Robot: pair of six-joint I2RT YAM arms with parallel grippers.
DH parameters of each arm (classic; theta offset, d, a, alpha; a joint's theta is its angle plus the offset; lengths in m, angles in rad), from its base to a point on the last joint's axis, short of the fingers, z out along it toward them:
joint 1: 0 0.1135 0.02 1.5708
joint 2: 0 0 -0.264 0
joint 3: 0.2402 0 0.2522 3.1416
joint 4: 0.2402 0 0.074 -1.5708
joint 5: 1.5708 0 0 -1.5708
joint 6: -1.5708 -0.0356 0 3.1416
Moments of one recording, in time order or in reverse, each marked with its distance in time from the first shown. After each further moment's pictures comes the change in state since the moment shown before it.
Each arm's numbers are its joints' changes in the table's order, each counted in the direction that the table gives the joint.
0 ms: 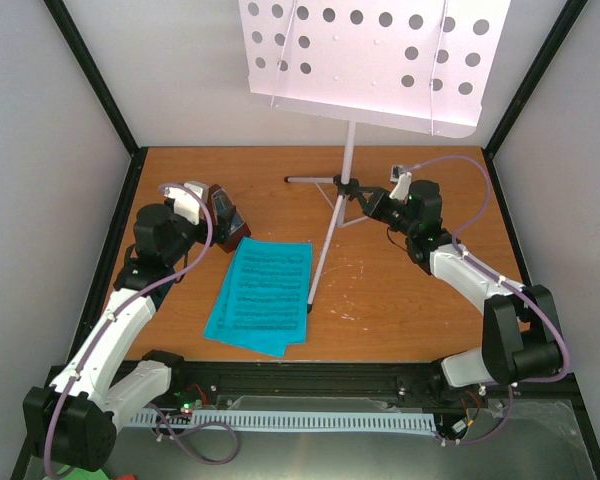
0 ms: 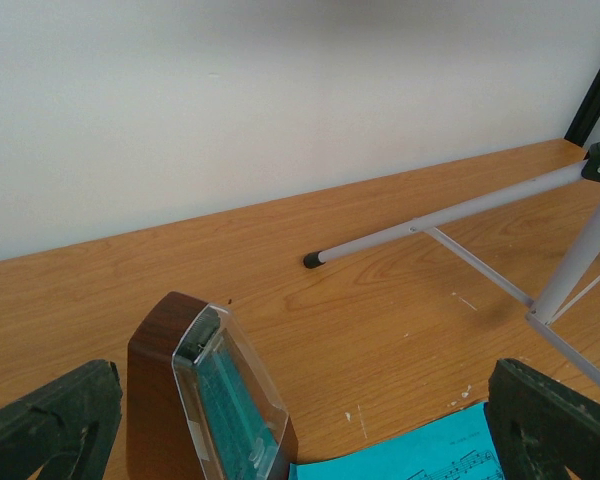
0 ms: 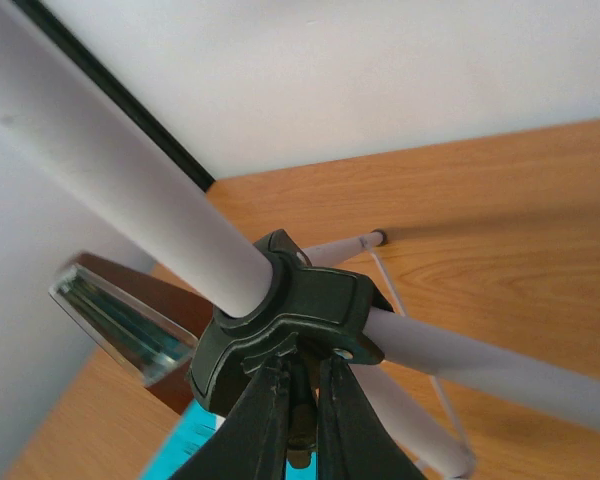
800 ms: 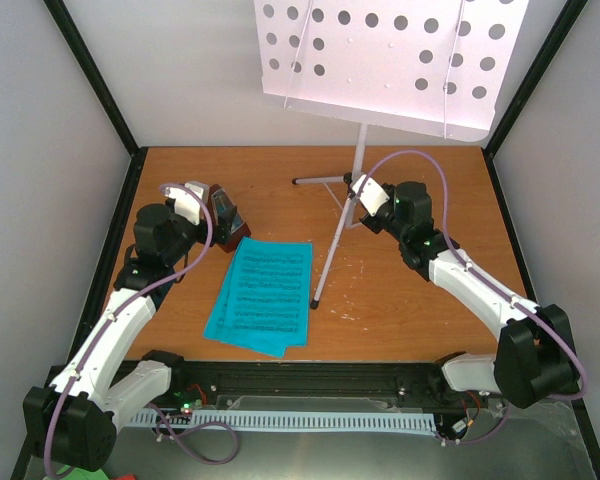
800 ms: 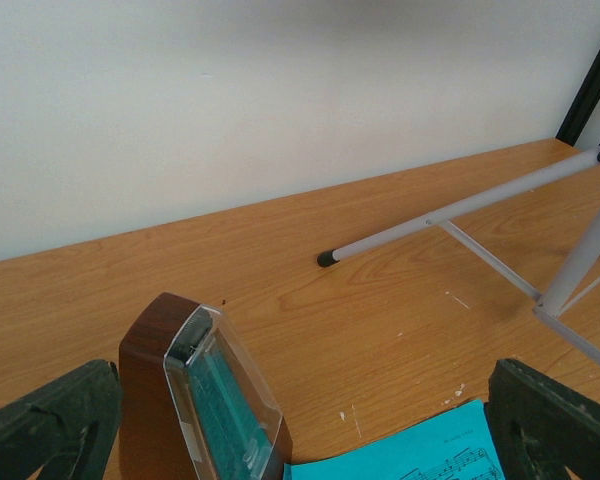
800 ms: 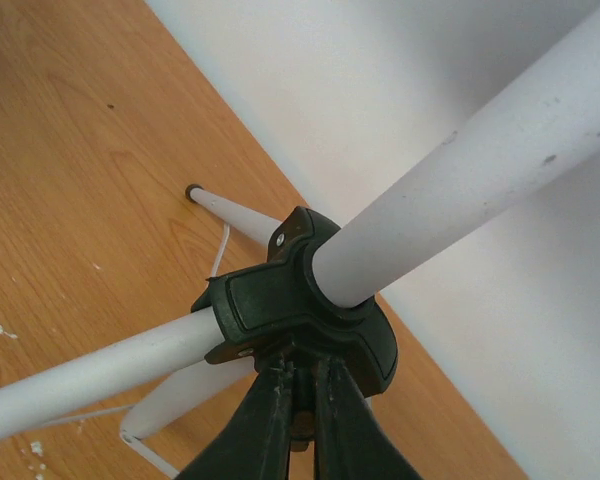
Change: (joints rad) left arm 0.000 0.000 0.000 0.000 0.013 0.000; right arm 0.133 0.094 0.040 0.188 0.395 1.222
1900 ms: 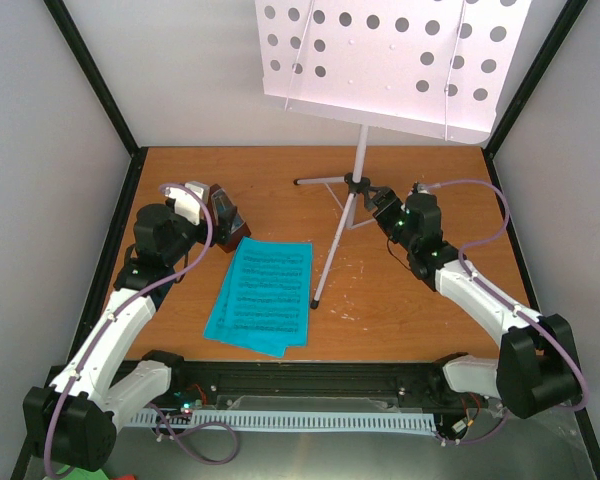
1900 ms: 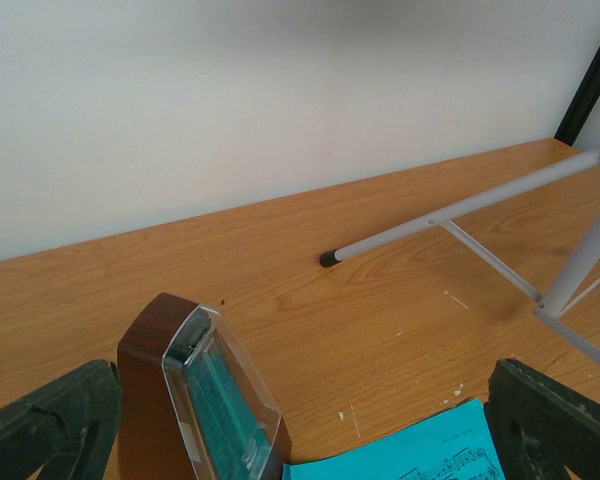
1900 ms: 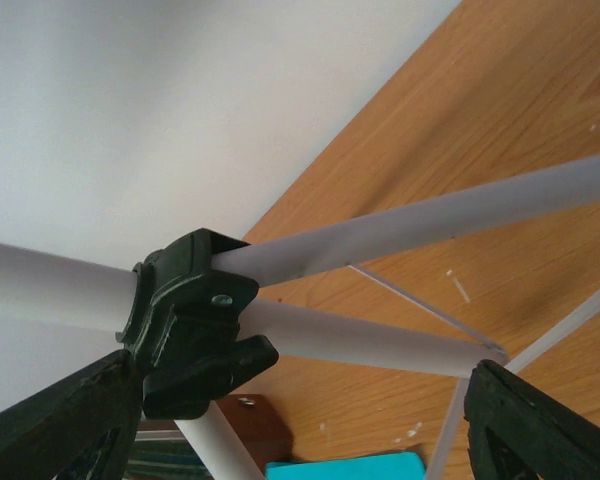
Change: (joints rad) left arm 0.000 0.000 0.000 0.000 0.003 0.000; right arm -0.060 0.063 -0.121 -0.048 -0.013 -1.680
